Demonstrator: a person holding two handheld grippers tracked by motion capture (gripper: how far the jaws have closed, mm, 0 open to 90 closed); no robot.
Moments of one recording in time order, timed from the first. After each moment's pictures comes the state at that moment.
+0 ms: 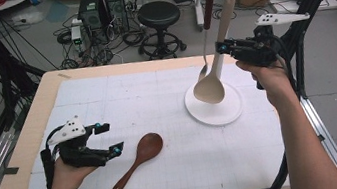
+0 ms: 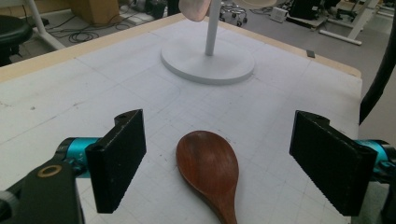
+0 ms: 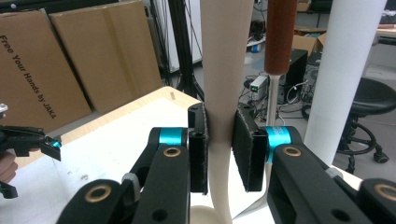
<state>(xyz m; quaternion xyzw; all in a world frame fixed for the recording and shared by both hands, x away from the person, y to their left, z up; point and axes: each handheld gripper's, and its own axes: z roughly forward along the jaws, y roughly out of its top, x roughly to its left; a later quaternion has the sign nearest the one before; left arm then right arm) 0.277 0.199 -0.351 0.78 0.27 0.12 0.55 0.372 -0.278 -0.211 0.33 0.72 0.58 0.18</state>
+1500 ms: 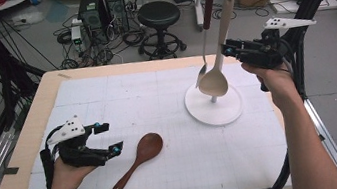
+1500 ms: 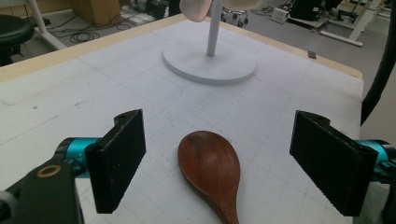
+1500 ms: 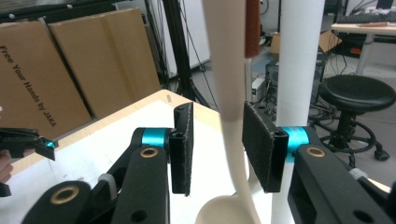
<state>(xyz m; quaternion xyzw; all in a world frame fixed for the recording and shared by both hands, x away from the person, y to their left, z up) 0.278 0.201 -0.351 0.78 0.27 0.12 0.55 0.374 -0.296 -0.224 0.34 0.71 0.59 0.17</state>
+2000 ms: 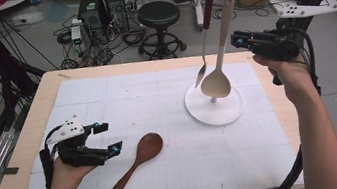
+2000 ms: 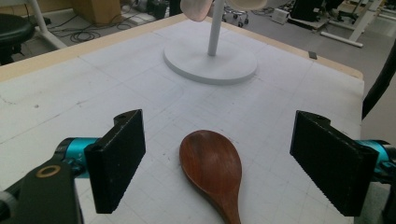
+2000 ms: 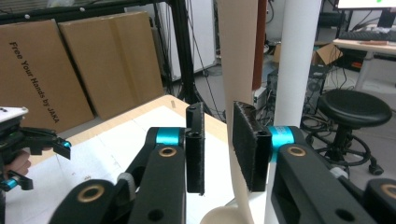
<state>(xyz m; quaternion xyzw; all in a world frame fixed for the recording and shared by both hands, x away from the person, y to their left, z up) 0.279 0.203 -0.352 0.78 0.27 0.12 0.55 0.359 -0.309 -0.190 0.31 0.72 0.60 0.18</state>
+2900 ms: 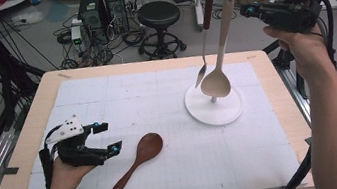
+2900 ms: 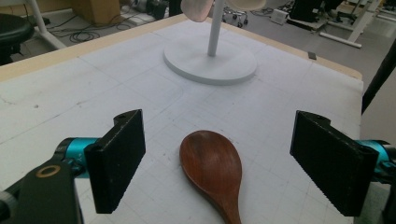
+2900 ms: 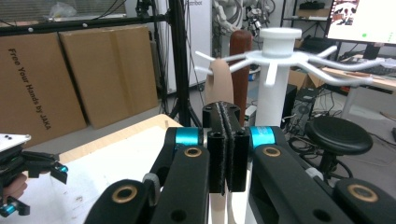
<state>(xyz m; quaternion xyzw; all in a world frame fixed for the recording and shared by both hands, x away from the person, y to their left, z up) 0.280 0.204 -0.352 0.78 0.27 0.11 0.56 0.366 -0.315 -0.131 0.29 0.71 0.60 0.21</state>
